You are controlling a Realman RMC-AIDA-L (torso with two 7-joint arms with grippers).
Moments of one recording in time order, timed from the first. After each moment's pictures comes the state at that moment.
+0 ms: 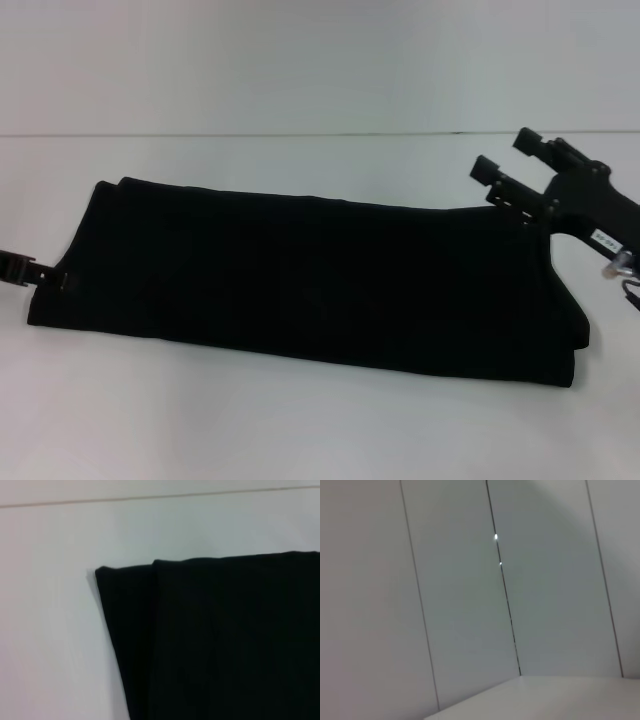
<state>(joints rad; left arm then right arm) -0.66 -1.87 0.61 0.77 2.60 1.42 -2.16 0.53 2.09 -0.65 -0.32 -1.44 -1.37 0.92</state>
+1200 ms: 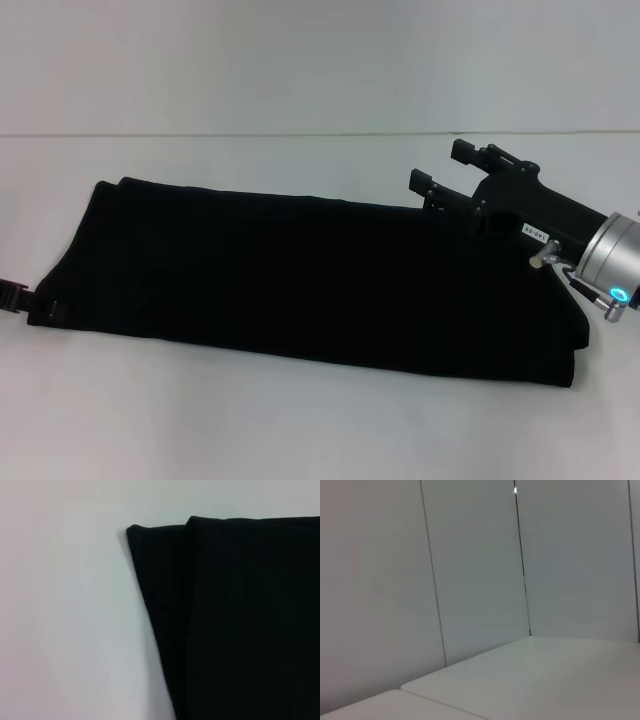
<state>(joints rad) -0.66 -1.86 0.63 0.69 2.67 1.33 -2.17 0.64 2.10 -0.74 -0.25 -1.44 -1.19 0.89</state>
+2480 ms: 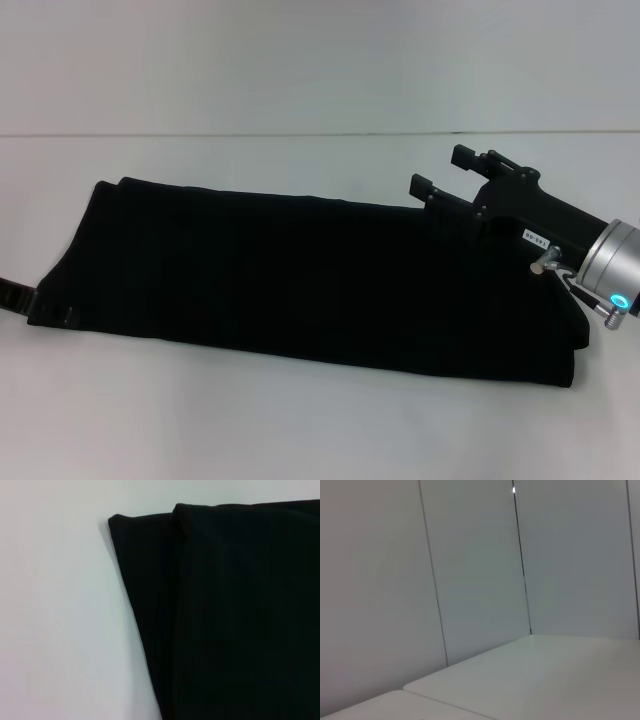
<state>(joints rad) -0.69 -1.86 0.67 0.62 2.69 1.30 -2.18 0.64 2.10 -0.74 -0.24 -1.43 -1.20 0.88</state>
